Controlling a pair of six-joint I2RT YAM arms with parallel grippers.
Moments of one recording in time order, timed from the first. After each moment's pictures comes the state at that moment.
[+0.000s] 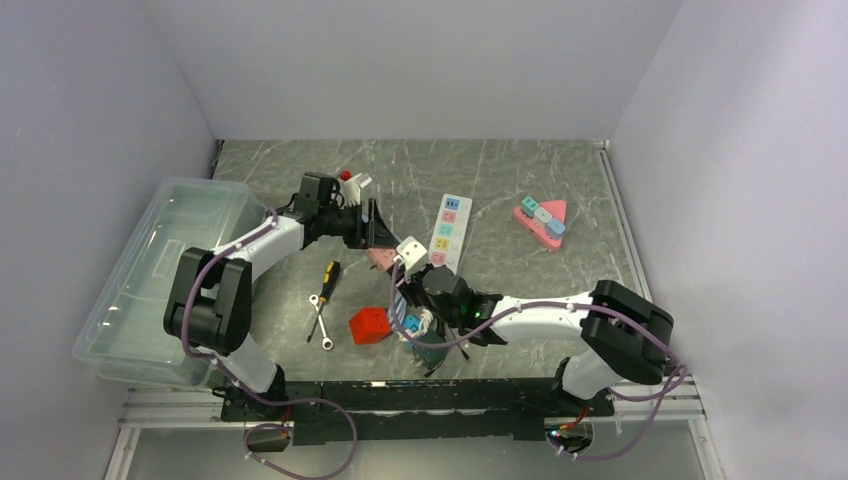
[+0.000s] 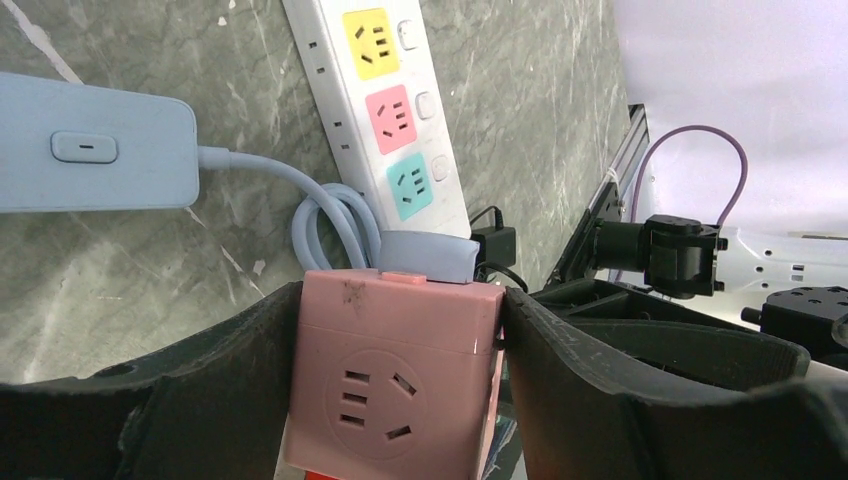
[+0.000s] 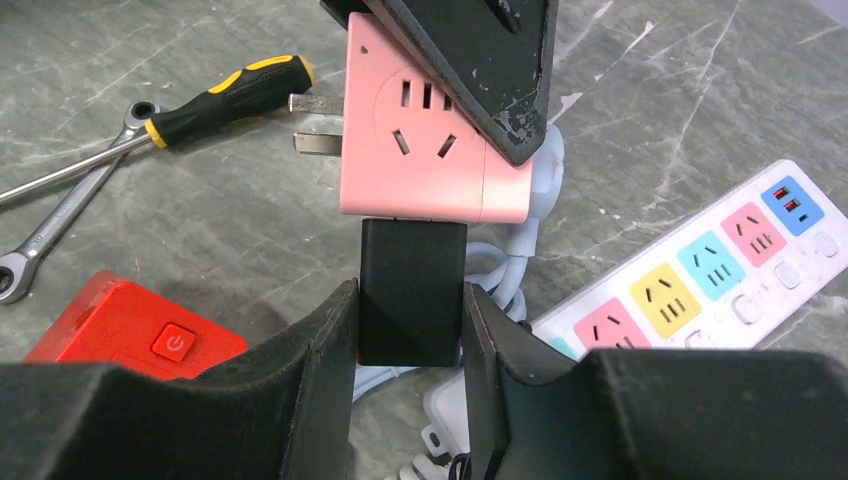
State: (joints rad) left arm -0.29 1.63 1.02 -0.17 0.84 -0.37; right arm 1.11 1.49 0.66 0.52 0.36 -0.02
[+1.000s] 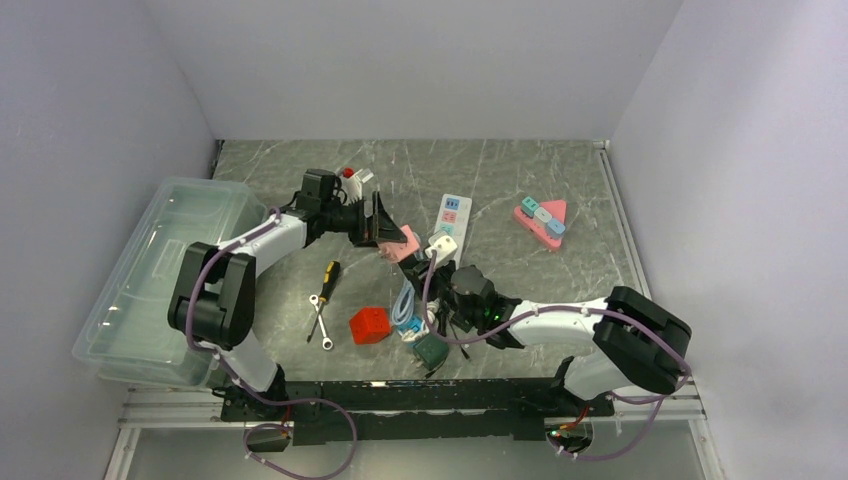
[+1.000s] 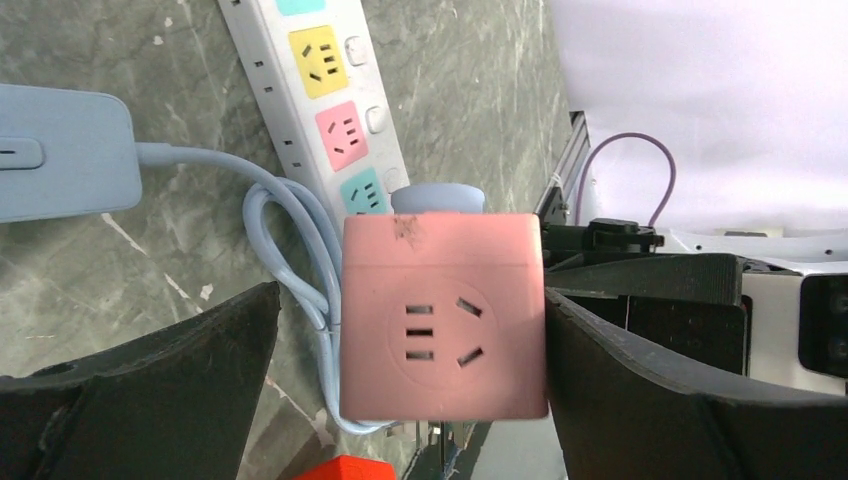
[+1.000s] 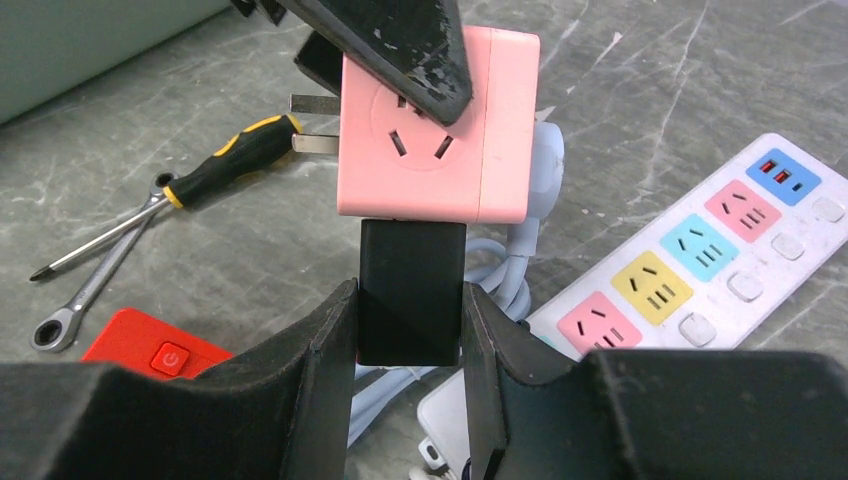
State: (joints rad) left arm -0.29 1.65 1.03 -0.09 0.92 -0.47; right arm 1.01 1.40 0.51 0.71 0.29 0.10
